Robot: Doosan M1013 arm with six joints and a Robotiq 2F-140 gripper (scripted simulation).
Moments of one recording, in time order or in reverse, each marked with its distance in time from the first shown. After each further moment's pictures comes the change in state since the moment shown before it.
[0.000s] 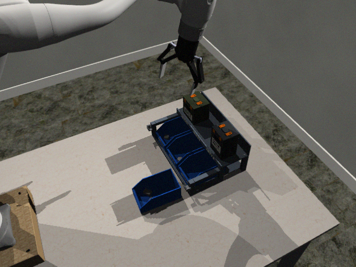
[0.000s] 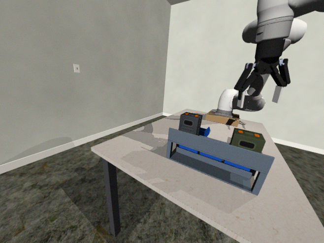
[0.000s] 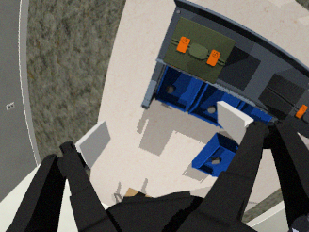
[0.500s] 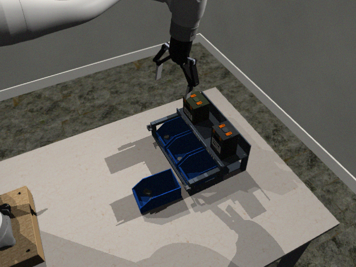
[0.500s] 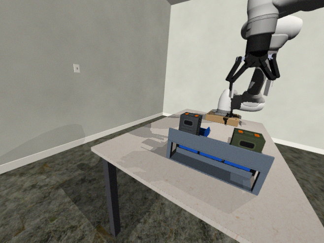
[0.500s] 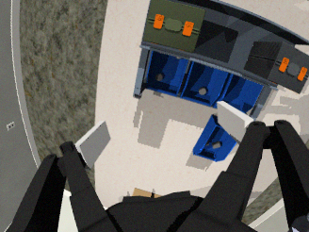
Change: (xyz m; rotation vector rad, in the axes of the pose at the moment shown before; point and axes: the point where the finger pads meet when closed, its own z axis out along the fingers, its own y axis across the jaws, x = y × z) arm -0.053 0.008 -0.022 -0.042 0.036 0.126
